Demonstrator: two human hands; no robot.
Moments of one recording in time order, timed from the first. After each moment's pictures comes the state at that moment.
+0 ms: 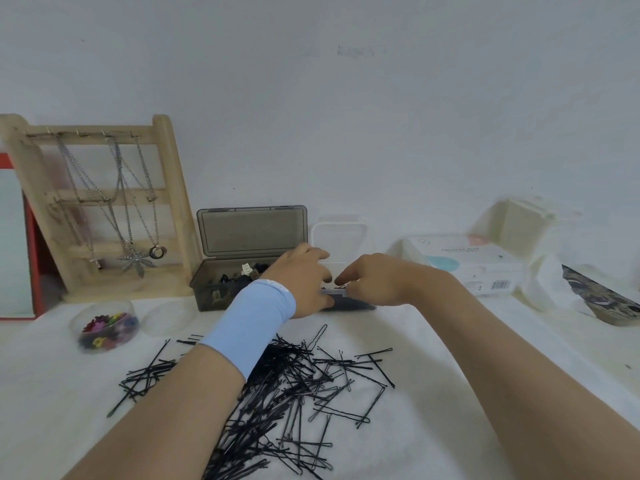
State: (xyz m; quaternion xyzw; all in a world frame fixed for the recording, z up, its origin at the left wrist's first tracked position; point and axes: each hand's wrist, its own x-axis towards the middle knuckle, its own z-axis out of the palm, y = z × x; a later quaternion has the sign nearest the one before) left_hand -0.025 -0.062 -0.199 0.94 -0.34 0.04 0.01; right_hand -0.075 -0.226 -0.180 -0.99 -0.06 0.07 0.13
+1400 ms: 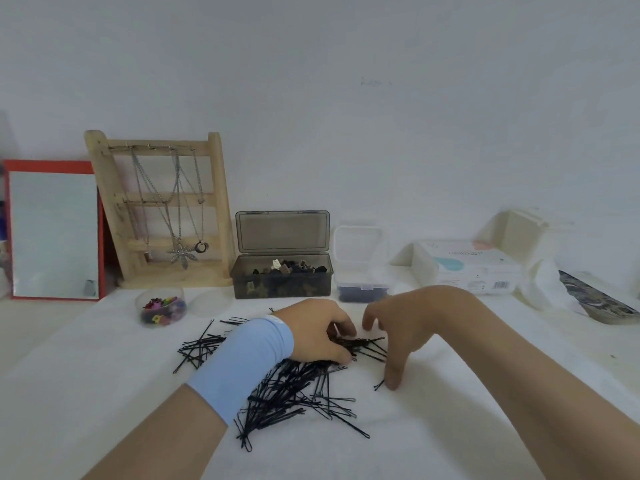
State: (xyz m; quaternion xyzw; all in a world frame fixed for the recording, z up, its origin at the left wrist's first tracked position) left_hand -0.108 -0.014 -0.206 0.91 -0.37 -0.11 0.13; right_hand -0.152 -0.191 -0.165 -0.96 -0.03 0.27 -0.04
